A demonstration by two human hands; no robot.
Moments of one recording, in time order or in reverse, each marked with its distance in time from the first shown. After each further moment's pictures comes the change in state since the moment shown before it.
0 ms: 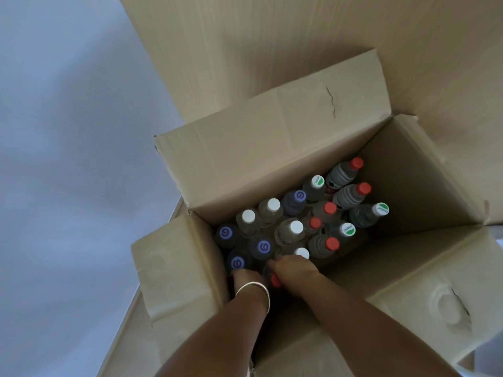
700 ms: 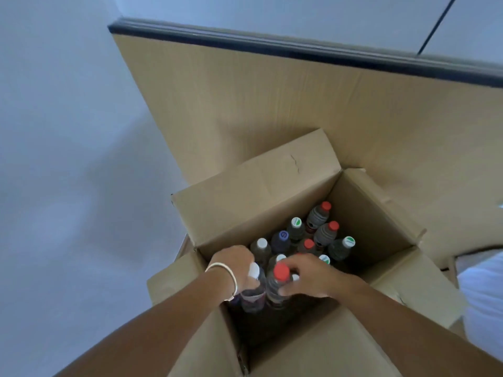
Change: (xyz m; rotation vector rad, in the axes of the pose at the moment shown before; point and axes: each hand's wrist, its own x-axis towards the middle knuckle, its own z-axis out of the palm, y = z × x) left_hand -0.117 -0.036 -0.166 0.144 0.324 0.338; right_hand -0.130 0.025 -0.086 0.650 0.367 -0.121
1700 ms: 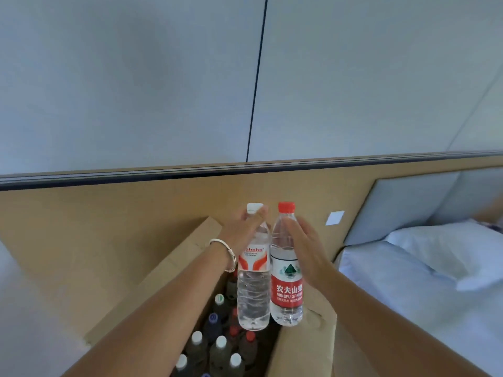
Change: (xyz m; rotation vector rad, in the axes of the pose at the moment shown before) left_hand -0.073 0.110 -0.205 -1.135 0.162 0.682; right_hand -0.157 -0.155 -0.088 0.659 1.278 -0.047
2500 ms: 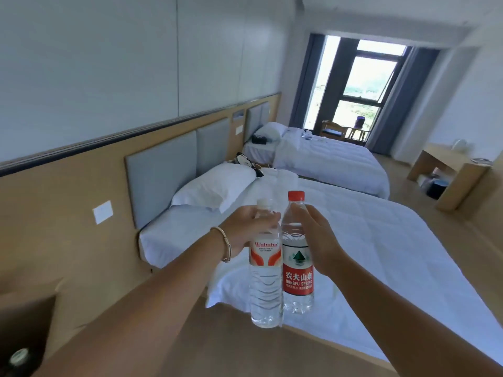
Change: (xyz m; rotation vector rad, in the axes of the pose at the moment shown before) left_hand -0.167 0.073 0.435 0.025 -1.157 0.053; right_hand -0.345 -0.018 -0.339 -0.127 1.011 0.175
